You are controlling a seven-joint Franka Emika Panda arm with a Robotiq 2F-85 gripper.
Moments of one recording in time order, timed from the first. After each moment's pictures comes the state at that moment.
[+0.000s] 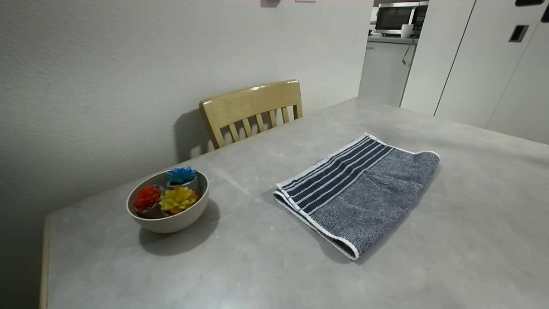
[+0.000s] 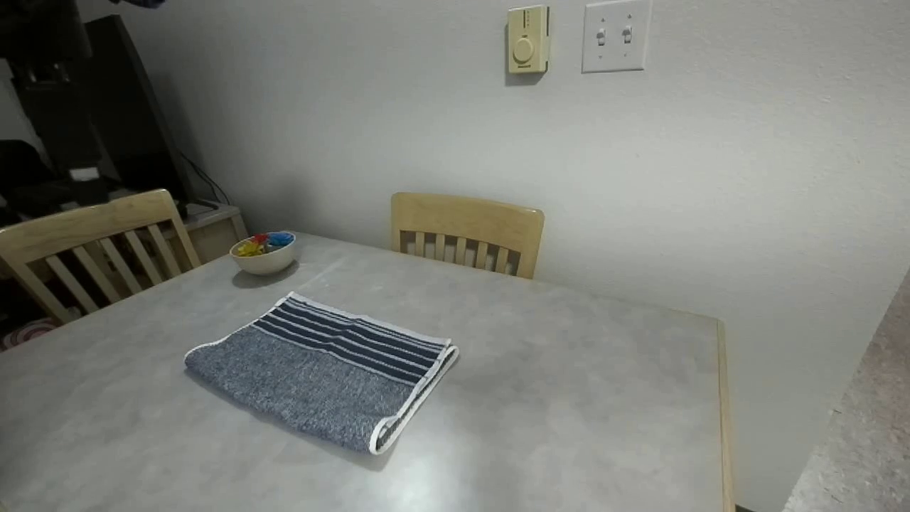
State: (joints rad) arm 0.02 -0.42 -0.05 -2.36 0.19 1.91 0.10
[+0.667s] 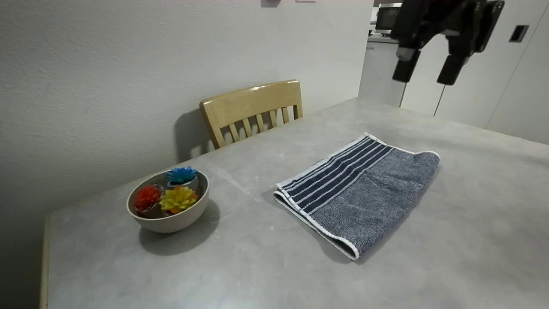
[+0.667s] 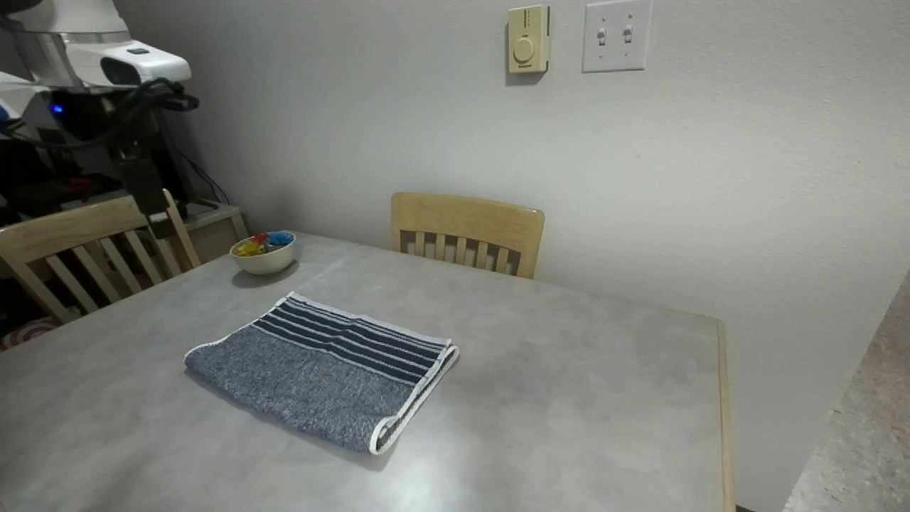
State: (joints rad) arm 0.07 -0.16 0.11 -2.33 0.19 2.25 0.35
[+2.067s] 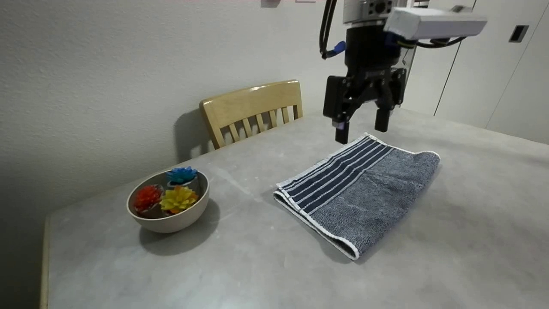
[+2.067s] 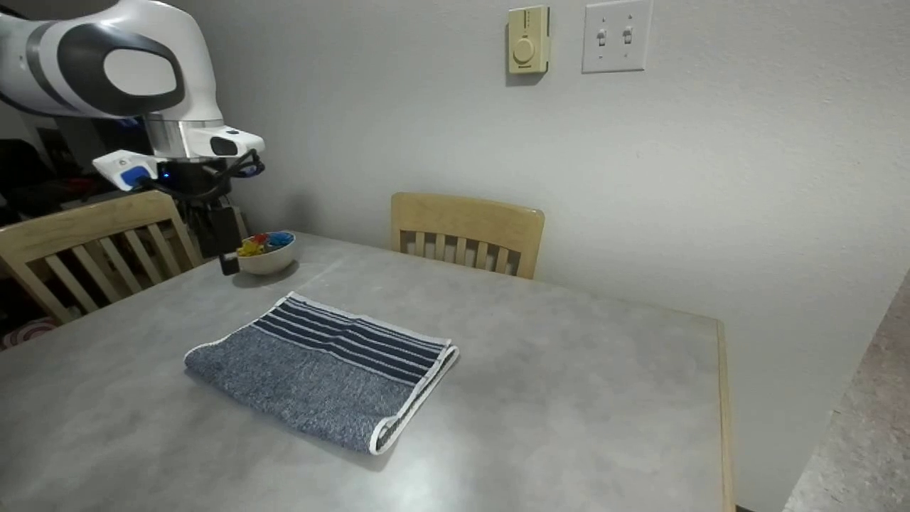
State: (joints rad) arm 0.13 0.26 0.11 -2.03 0.04 2.21 0.39
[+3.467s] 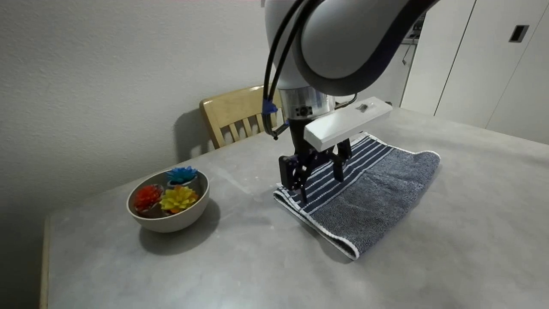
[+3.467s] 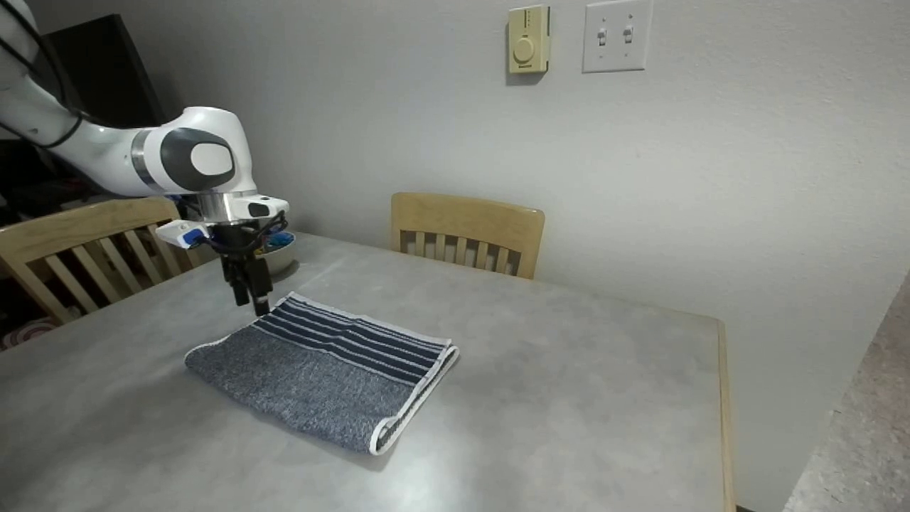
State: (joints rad) arm 0.27 0.66 0.05 -1.71 -0.09 2.18 0.52
